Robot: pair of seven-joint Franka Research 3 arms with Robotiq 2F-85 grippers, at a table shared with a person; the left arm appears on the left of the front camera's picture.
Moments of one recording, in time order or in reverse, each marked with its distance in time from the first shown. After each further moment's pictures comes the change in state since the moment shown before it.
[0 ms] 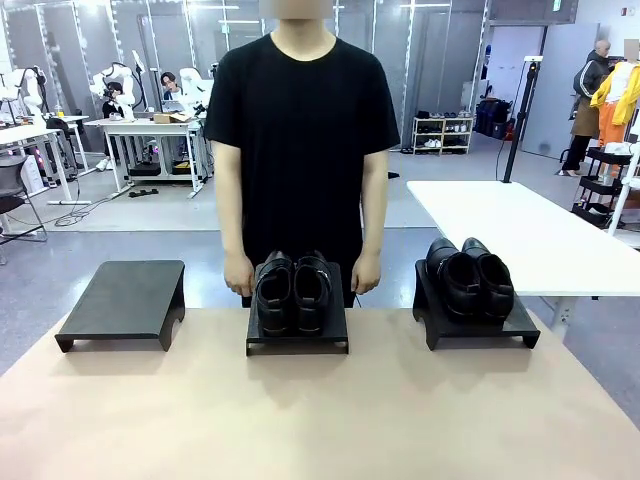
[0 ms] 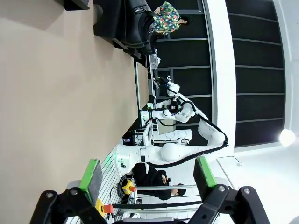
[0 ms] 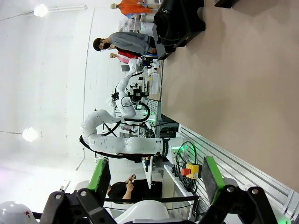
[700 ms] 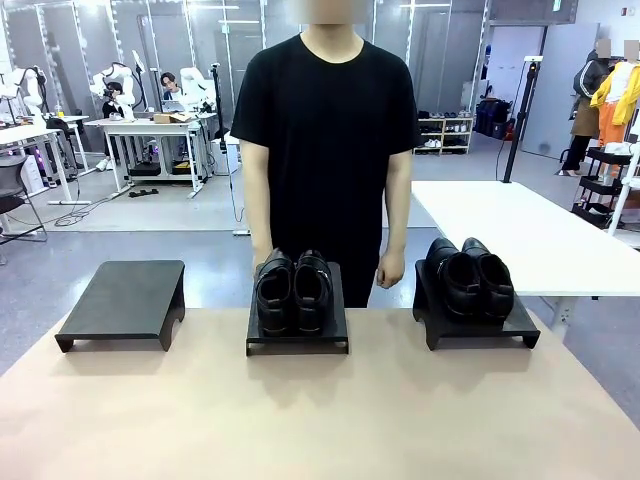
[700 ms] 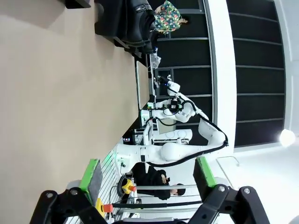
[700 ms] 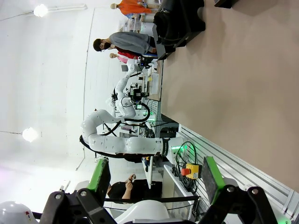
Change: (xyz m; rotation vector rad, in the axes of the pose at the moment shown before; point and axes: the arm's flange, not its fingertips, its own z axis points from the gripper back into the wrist) left arm 0.000 0.003 0.000 -0.002 -0.002 0.008; right arm 0.000 0.000 0.000 0.000 0.000 0.000
